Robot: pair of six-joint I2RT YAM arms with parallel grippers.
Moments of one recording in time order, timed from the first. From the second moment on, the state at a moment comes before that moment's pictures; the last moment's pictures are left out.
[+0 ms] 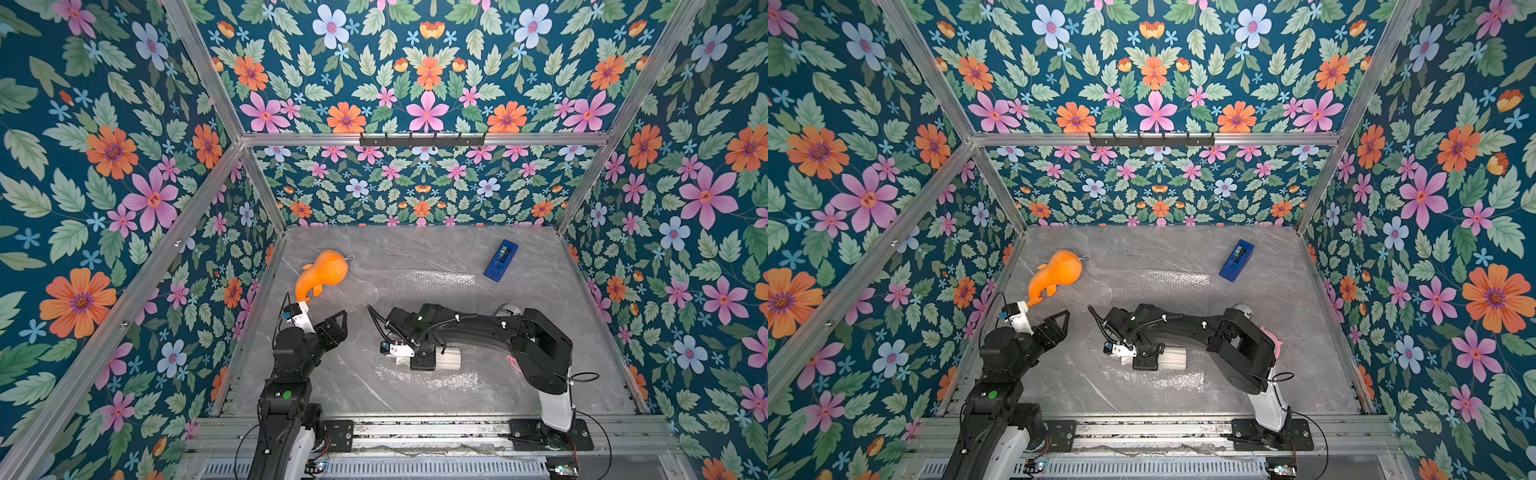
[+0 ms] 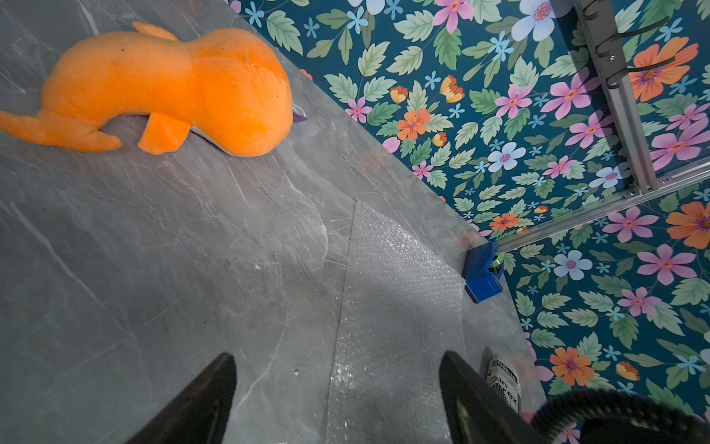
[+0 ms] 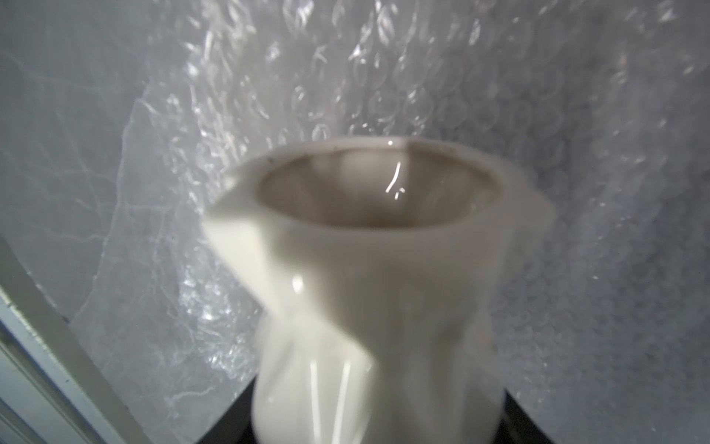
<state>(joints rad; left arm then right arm) -0.07 0.41 0.30 -0.25 0.25 -0.67 1.06 1.98 1.45 -0.98 0.05 -0.46</state>
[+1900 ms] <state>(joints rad) -0.58 0.76 0.53 -0.11 0.20 0.29 1.29 1.31 0.58 -0.36 0.15 -0.51</state>
